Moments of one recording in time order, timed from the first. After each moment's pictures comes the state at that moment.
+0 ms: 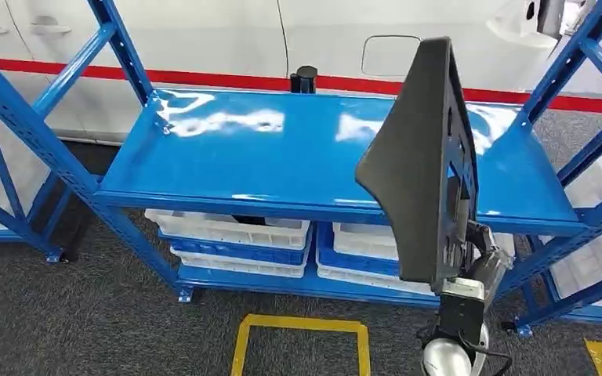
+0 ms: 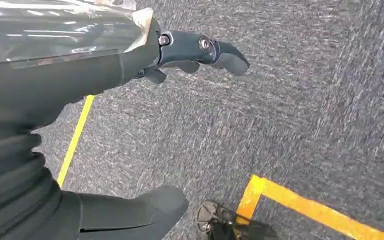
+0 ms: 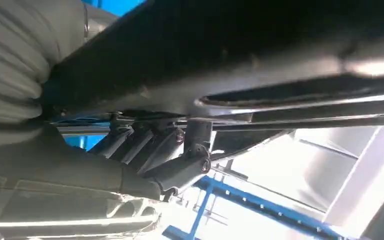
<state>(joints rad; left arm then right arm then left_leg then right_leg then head) -0.09 -0.23 1.22 -0.39 -0.92 0.16 -0.19 0.07 0.15 0.08 -1.70 0.50 -0.58 -0.42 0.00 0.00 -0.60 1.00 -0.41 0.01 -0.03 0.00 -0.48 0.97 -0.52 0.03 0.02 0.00</state>
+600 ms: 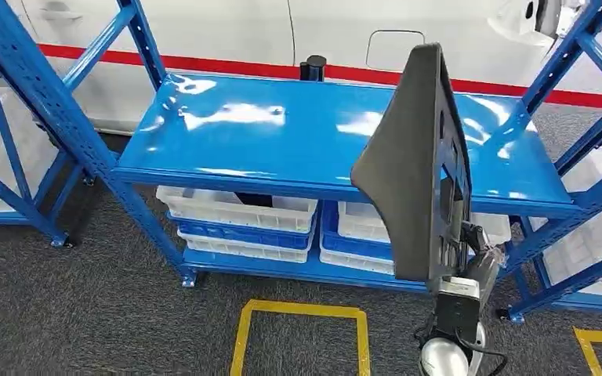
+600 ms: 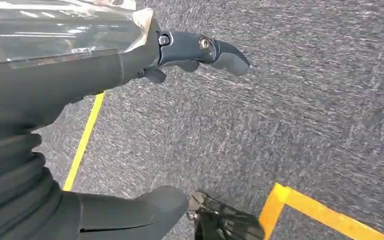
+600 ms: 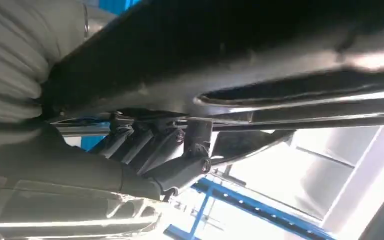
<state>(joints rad) -0.08 -0.23 1.23 -0.39 -0.91 0.15 -0.19 0.06 0.14 0.08 -1.67 0.48 -0.57 -0.43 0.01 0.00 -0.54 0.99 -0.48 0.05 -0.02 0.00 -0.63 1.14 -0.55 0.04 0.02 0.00</state>
